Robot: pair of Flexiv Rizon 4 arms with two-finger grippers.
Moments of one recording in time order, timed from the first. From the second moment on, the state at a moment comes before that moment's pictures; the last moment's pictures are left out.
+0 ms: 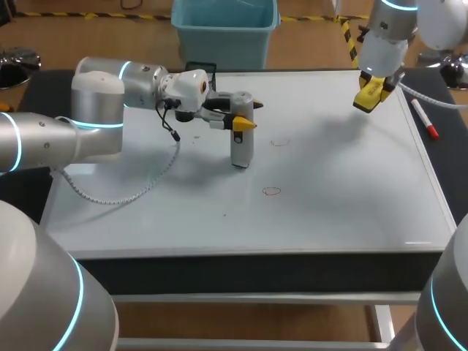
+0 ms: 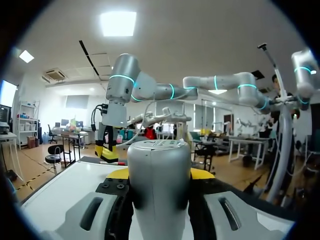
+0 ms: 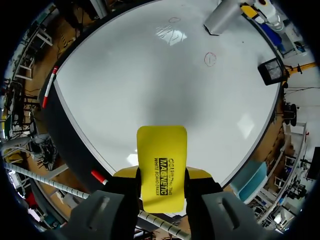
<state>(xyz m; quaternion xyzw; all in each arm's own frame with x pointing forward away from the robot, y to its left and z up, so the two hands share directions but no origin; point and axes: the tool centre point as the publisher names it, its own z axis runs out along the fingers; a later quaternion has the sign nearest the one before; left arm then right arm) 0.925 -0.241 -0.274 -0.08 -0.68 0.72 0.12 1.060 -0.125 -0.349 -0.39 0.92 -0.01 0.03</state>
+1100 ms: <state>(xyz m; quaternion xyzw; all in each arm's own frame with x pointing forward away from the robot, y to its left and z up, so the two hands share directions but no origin) 0.975 -0.182 -0.246 -0.05 -0.69 0.72 0.04 1.060 -0.125 -0.349 -0.39 0.92 -0.01 0.03</state>
